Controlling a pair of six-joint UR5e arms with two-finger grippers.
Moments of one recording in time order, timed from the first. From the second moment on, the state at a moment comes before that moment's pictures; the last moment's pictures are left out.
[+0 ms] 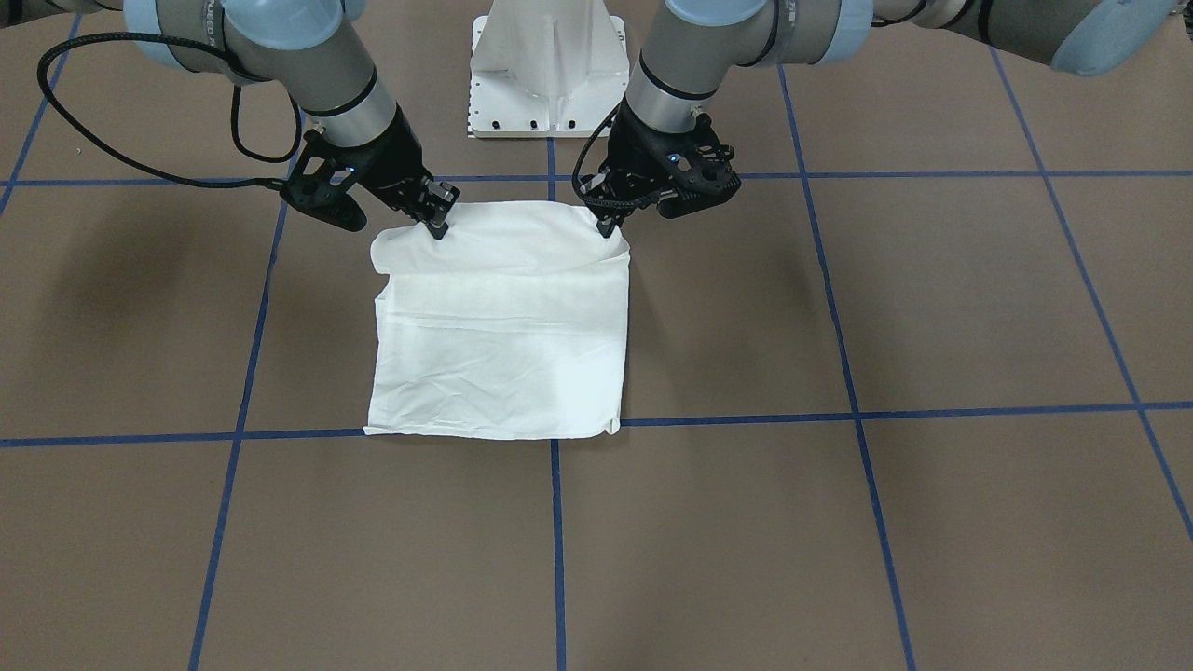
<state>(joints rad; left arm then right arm) -0.60 -2.26 -1.82 -1.63 -1.98 -1.72 0.64 -1.07 1.91 -1.53 2.05 1.72</state>
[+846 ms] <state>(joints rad) -0.68 -2.33 -1.57 -1.84 -1.98 -1.72 0.72 -0.90 1.63 -1.52 2.05 1.65</state>
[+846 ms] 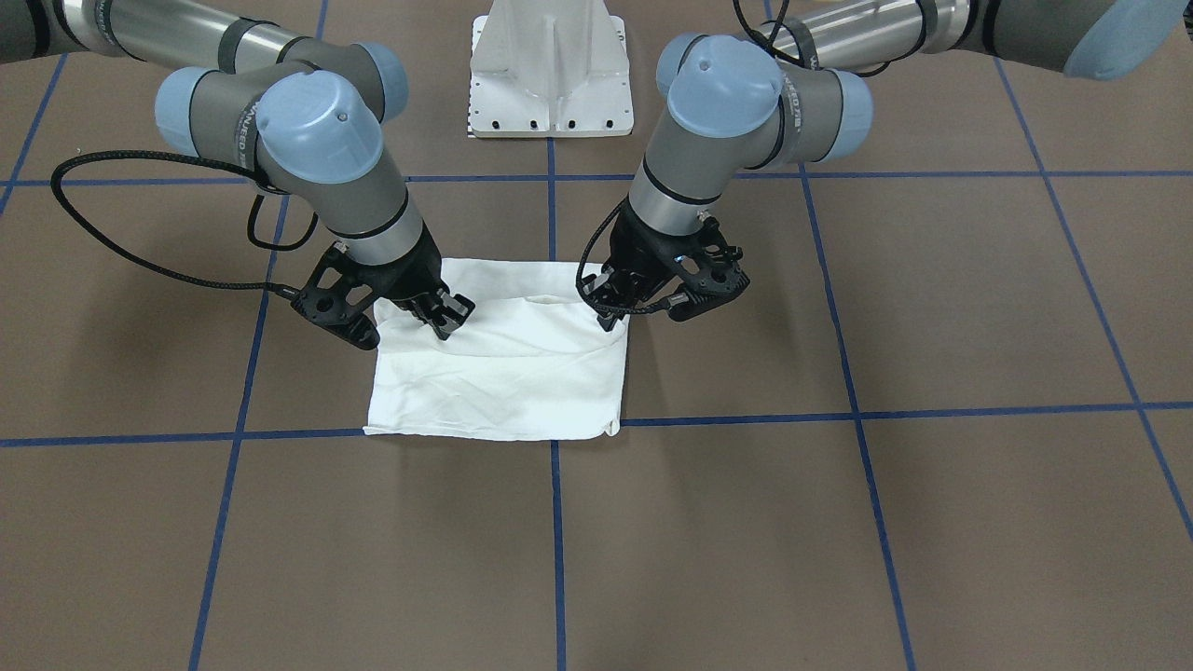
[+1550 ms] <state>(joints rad) -0.69 -2.34 -1.51 -1.89 -1.98 -1.72 0.73 -0.88 1.57 -1.52 2.04 1.61</state>
